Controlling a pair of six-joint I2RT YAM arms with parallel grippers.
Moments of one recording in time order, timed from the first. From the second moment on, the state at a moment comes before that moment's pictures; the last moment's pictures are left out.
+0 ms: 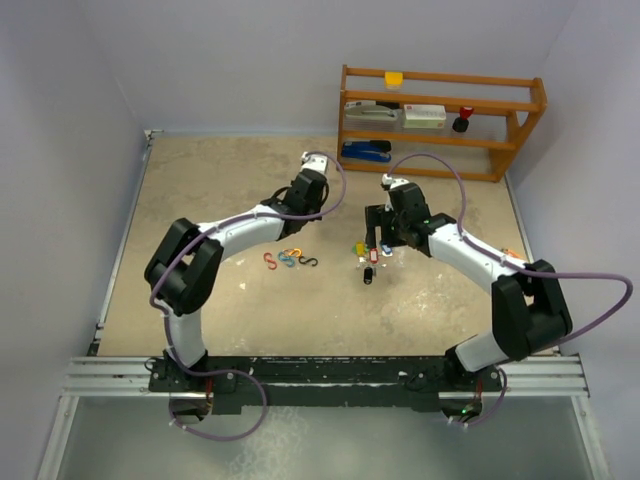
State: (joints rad) left arm -0.66 1.90 1.30 -0.09 -0.37 -0.29; right arm 0.42 1.48 0.94 -0.33 0.05 0.26
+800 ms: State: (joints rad) left arm -0.70 1.85 1.24 -0.06 -0.37 -0.30; right arm 0.42 1.67 1.05 -0.34 0.00 0.24
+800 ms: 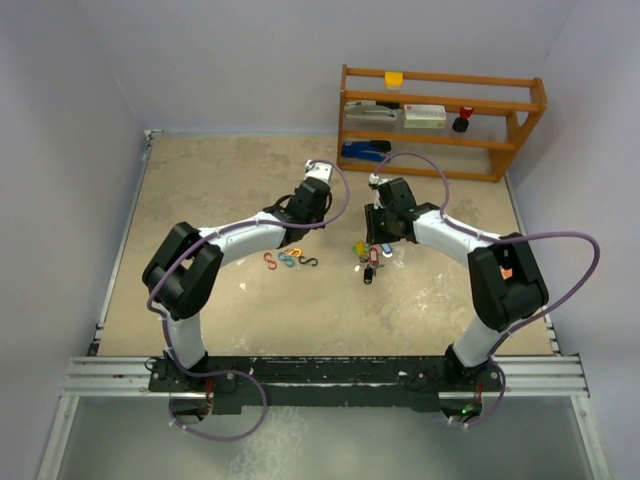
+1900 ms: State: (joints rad) left arm -0.70 1.85 1.20 -0.04 -0.37 -0.31; right arm 0.43 1.78 1.08 -0.35 -0.05 0.24
